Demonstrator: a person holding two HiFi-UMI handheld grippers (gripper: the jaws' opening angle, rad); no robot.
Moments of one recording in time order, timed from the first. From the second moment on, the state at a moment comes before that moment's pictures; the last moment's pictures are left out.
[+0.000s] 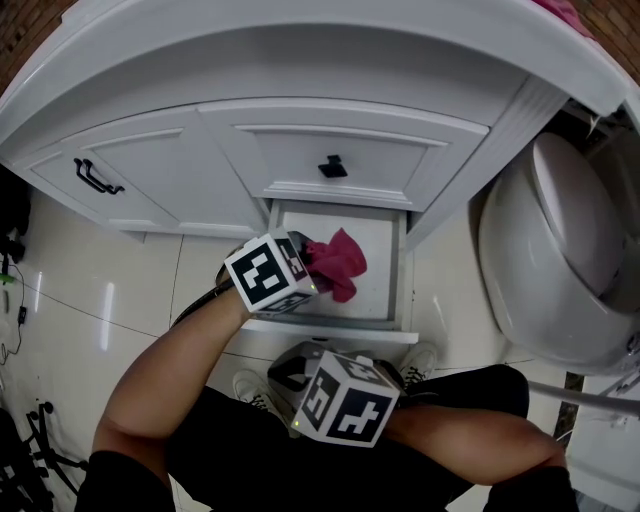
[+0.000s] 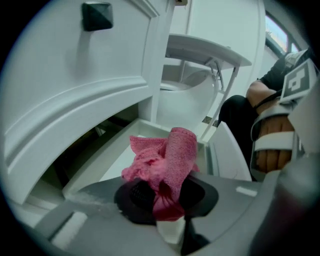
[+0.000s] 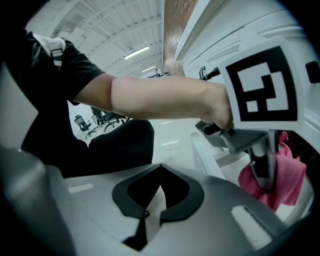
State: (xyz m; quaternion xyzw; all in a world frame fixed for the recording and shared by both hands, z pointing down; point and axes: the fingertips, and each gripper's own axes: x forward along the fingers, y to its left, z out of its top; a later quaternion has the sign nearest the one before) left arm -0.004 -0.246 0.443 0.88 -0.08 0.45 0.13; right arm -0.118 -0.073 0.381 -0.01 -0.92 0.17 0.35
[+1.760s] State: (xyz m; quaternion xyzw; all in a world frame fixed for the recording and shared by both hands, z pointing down) left arm -0.067 -0.226 0.468 0.84 -0.06 0.53 0.13; right arm -0.109 -0.052 0.392 0.01 -0.91 0.17 0.37
